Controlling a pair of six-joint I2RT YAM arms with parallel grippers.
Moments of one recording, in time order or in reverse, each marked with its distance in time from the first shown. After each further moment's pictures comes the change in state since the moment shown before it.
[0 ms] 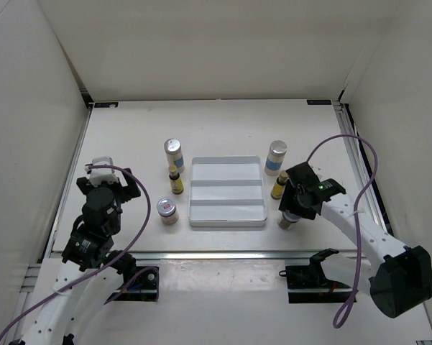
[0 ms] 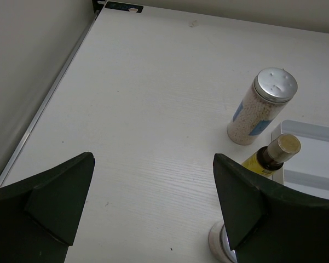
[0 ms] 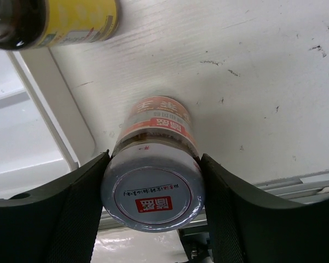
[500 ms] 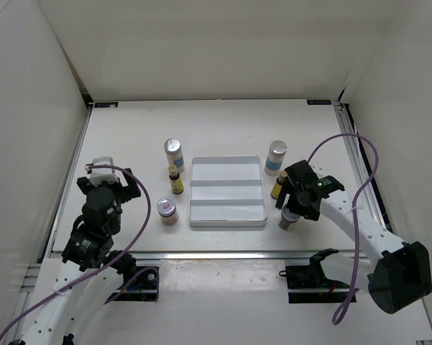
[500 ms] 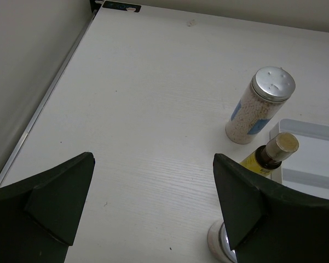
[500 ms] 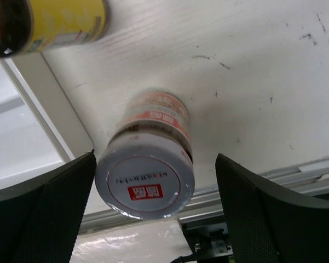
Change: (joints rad) left arm 0.000 0.000 0.000 0.000 0.009 0.000; right arm -0.001 0.006 0.033 -0.061 0.014 0.042
